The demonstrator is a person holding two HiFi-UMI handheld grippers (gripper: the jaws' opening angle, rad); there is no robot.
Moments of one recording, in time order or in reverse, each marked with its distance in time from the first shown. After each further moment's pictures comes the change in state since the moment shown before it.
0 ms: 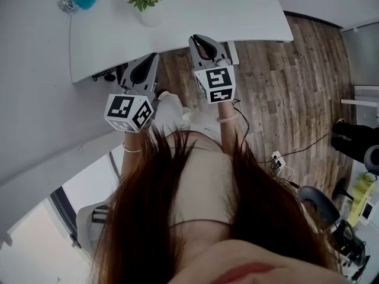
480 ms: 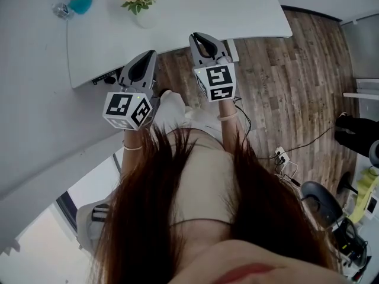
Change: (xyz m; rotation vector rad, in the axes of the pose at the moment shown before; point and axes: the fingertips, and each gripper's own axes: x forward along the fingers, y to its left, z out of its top) left arm 0.017 0.002 0.003 0.016 0.019 -0.012; right arm 0.001 -0.017 -0.001 0.012 0.000 -0.031
